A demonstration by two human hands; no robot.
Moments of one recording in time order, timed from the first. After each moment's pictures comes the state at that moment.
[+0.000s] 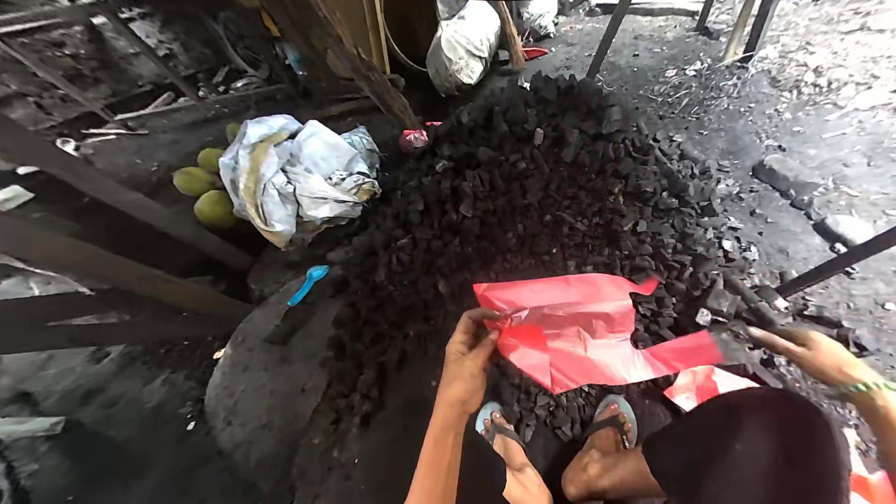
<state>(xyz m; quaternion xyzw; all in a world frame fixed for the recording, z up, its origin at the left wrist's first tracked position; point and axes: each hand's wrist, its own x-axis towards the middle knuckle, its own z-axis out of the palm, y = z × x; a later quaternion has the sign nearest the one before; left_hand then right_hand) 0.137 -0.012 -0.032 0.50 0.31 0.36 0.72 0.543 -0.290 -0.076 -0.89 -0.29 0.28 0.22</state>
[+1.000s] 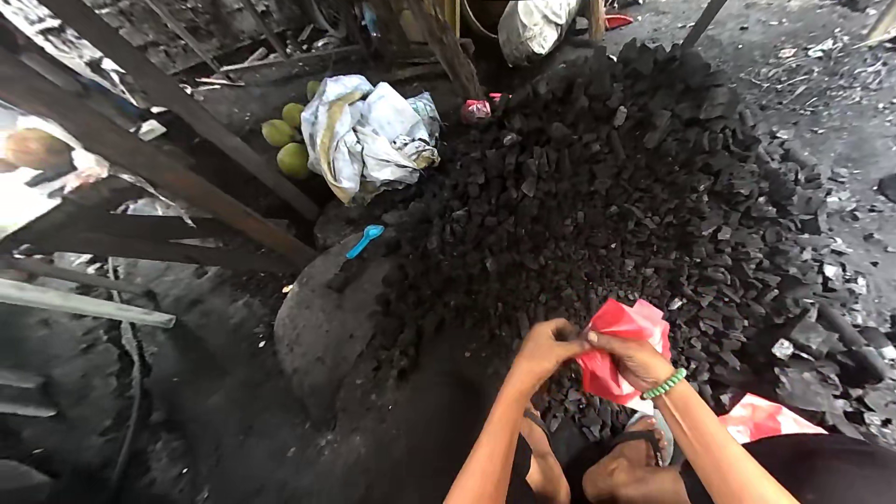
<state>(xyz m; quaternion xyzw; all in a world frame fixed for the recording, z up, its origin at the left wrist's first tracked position) 0.158 -0.006 -0.050 0.61 0.42 0.11 0.66 0.309 -0.089 -0.074 -0.55 -0.21 0.55 0.59</state>
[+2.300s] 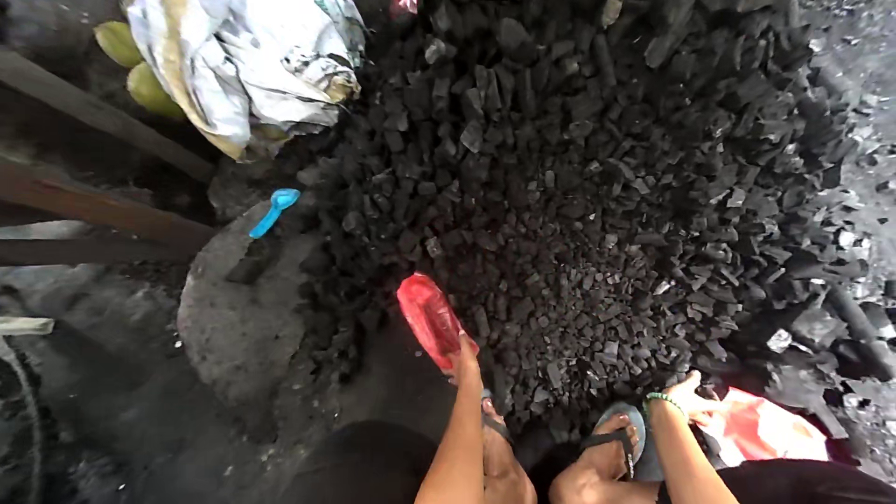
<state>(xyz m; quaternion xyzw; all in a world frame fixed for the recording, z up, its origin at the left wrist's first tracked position) 0.157 0.034 -0.293 0.24 0.83 0.18 0.47 0.423 -0.153 -0.302 -0.85 0.35 0.07 0.39</state>
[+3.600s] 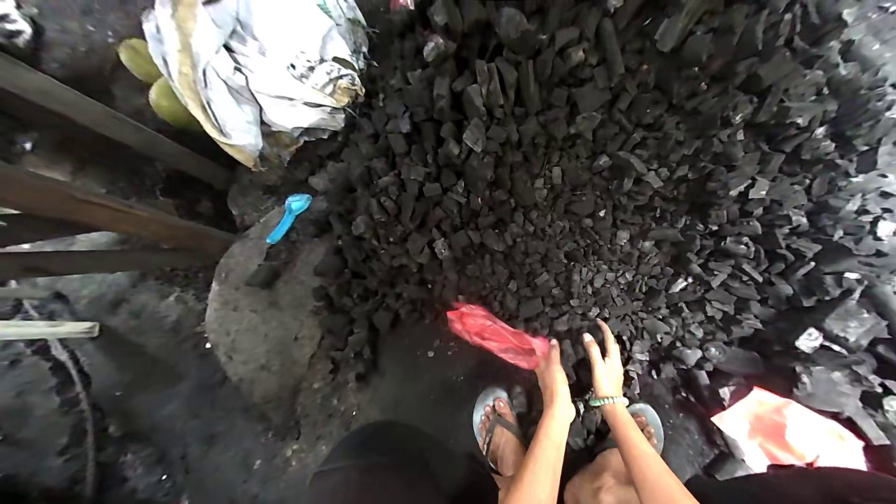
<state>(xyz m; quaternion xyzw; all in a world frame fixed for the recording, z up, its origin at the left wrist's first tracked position) 0.262 -0.045 -0.233 0.25 0.68 0.22 0.65 0.335 -0.086 -0.278 -0.82 -0.12 0.36 0.43</state>
